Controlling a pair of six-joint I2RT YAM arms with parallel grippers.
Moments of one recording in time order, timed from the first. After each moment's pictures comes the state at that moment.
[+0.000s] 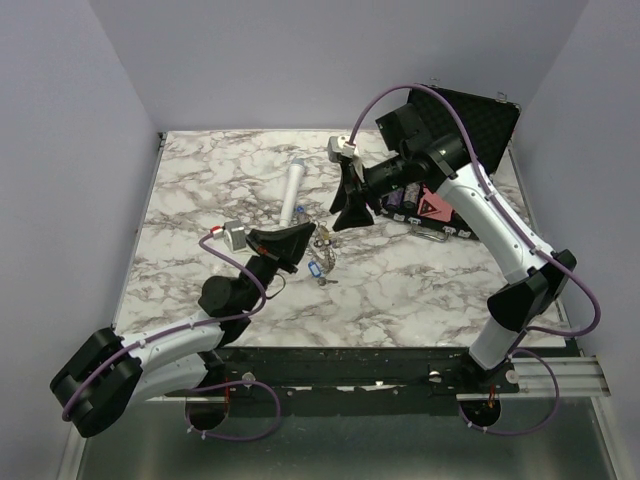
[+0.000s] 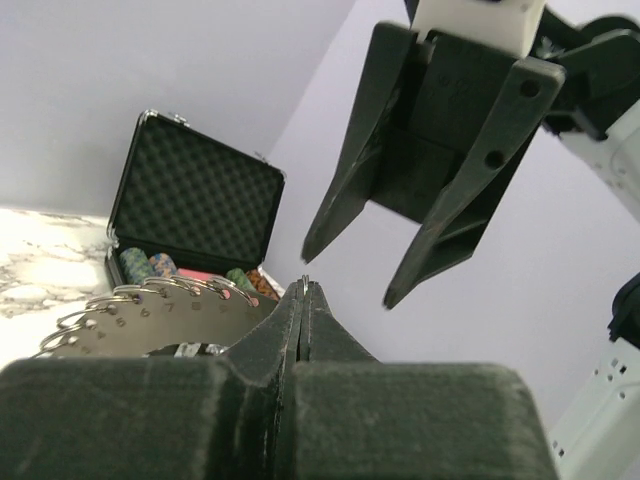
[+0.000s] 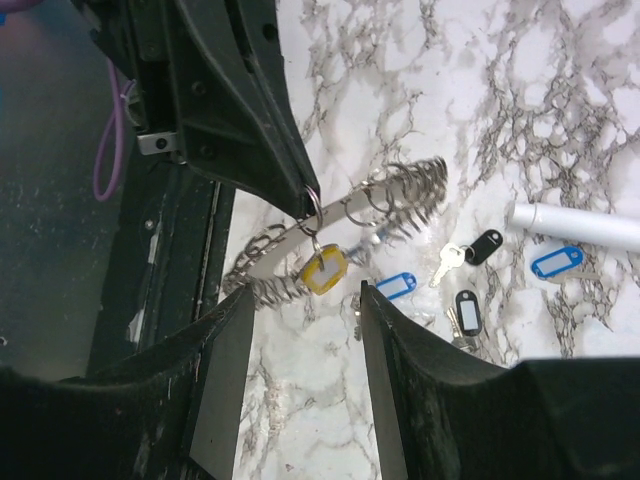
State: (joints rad) left arm -0.78 1.01 0.25 1.27 -0.09 -0.59; right arm 0.60 1.72 1.94 -1.11 -0.97 -0.67
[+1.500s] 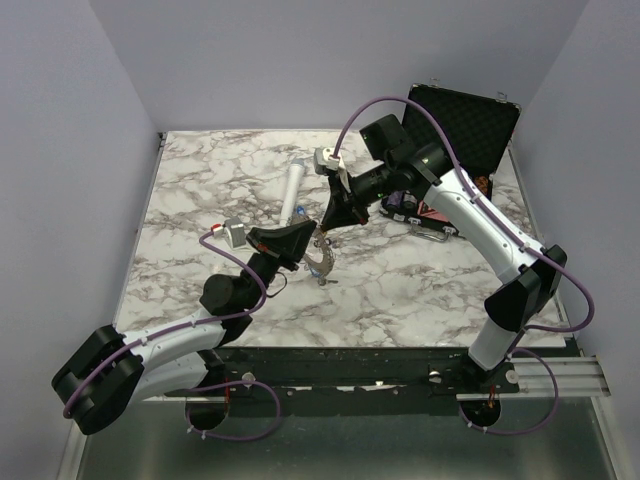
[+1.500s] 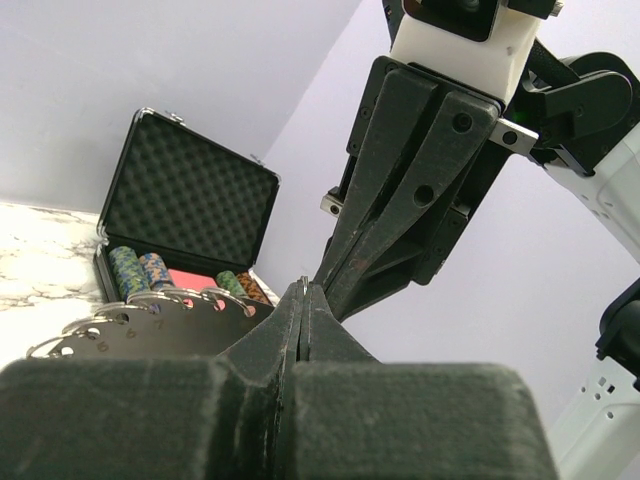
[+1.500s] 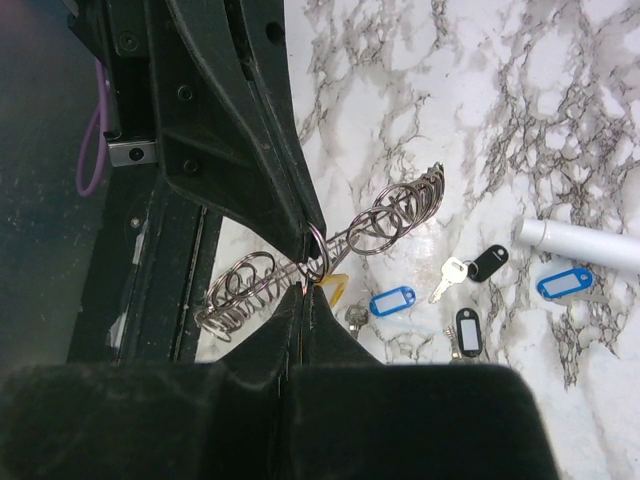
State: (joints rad) left arm -0.79 1.03 0.27 1.28 -0.12 -0.64; right arm 0.66 1.73 1.86 -1.00 -0.93 -0.66
